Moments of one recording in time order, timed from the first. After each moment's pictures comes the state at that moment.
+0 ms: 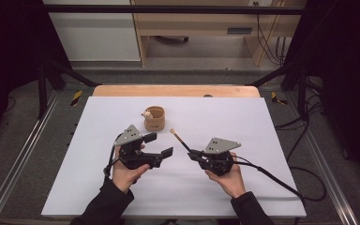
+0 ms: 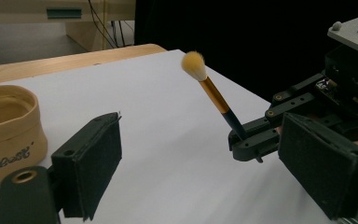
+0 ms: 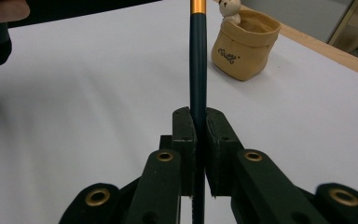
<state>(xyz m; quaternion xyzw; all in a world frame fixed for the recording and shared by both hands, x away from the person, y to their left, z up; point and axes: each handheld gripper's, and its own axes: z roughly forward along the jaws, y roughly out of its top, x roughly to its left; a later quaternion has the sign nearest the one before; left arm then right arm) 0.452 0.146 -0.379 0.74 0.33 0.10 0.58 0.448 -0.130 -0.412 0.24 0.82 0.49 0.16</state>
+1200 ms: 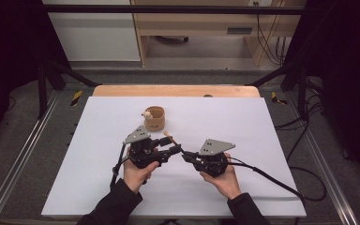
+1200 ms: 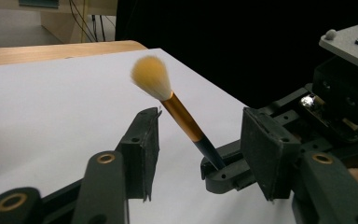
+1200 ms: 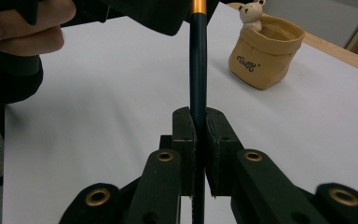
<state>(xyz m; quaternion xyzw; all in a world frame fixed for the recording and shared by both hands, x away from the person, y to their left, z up) 0.459 0.127 -0.389 0.73 0.33 0.06 0.60 0.447 -0.116 -0.415 0.23 0.82 0.50 0.15</state>
